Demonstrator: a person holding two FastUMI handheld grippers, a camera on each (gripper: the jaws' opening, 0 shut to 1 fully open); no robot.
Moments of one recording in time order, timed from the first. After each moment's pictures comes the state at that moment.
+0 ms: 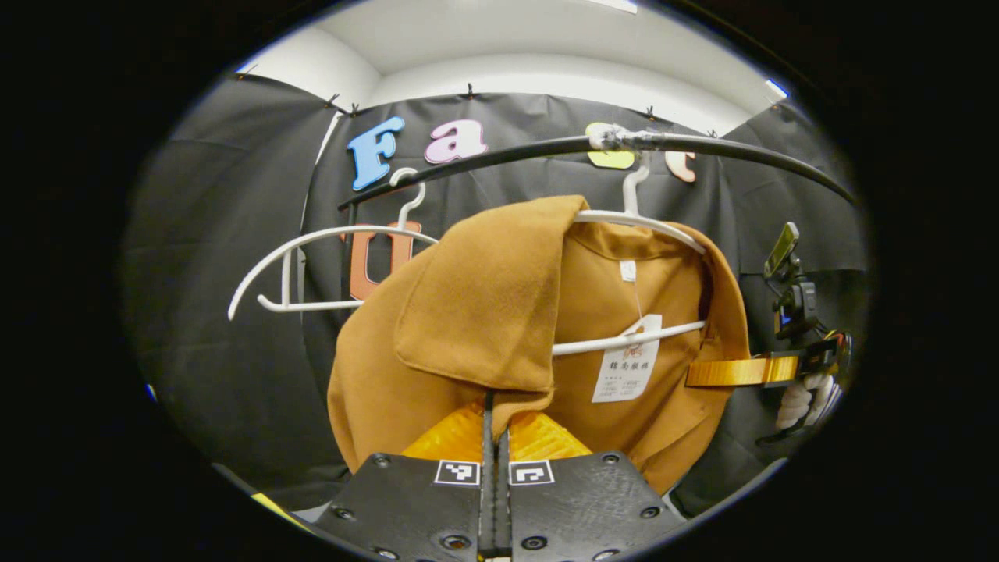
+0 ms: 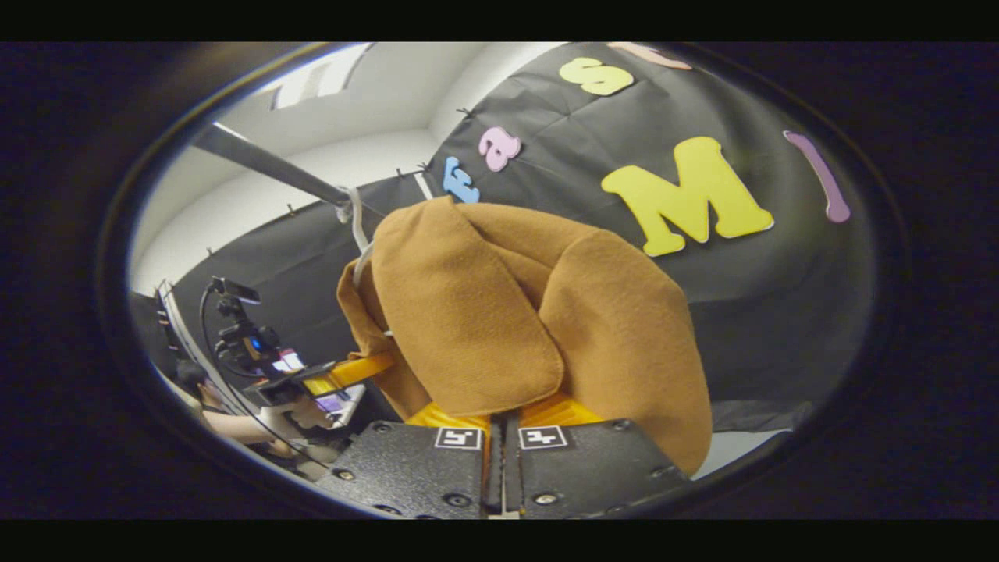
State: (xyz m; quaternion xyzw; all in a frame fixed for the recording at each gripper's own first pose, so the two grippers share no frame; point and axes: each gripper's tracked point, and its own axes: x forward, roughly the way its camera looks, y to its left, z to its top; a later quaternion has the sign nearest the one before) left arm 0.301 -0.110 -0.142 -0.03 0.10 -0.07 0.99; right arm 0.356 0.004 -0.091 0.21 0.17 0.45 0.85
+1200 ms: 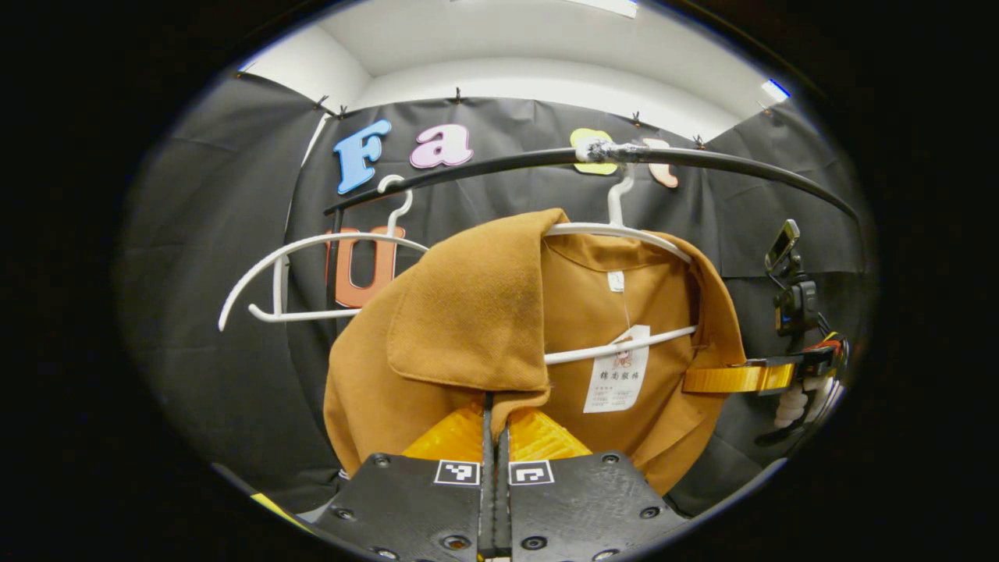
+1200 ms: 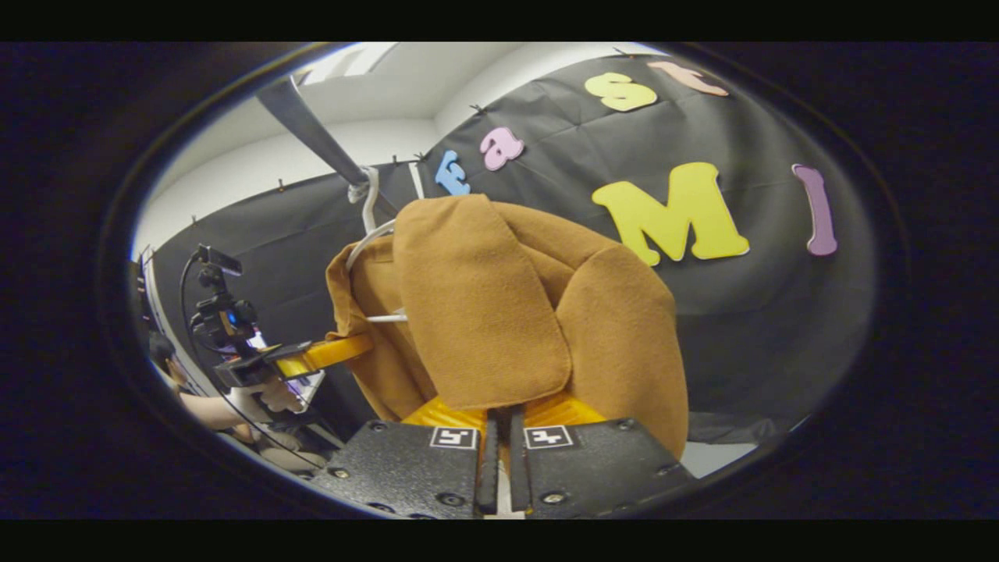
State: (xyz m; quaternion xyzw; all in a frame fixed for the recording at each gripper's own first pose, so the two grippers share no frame) left arm 0.298 -0.115 -0.140 -0.02 0.09 -0.11 0.99; right arm 0.346 -0.011 -0.099 0.13 0.15 0.38 0.91
